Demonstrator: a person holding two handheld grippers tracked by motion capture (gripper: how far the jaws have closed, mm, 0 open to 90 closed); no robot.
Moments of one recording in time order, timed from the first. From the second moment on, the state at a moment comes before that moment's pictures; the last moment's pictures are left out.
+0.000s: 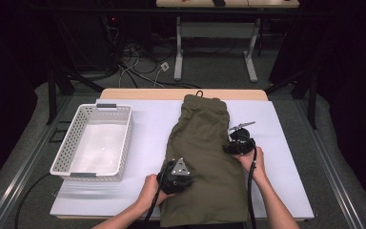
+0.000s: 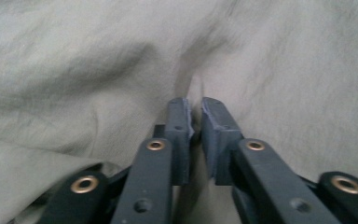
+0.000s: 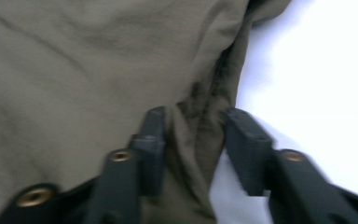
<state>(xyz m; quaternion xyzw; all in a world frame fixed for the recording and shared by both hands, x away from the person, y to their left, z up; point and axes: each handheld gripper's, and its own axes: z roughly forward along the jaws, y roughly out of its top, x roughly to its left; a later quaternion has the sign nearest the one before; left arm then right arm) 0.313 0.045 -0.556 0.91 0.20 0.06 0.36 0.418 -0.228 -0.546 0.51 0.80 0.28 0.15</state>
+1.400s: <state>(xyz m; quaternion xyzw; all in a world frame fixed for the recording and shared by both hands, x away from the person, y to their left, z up) 0.313 0.046 -0.558 0.91 0.20 0.06 0.37 0.433 -0.227 -0.540 0.50 0.82 0.26 0.12</state>
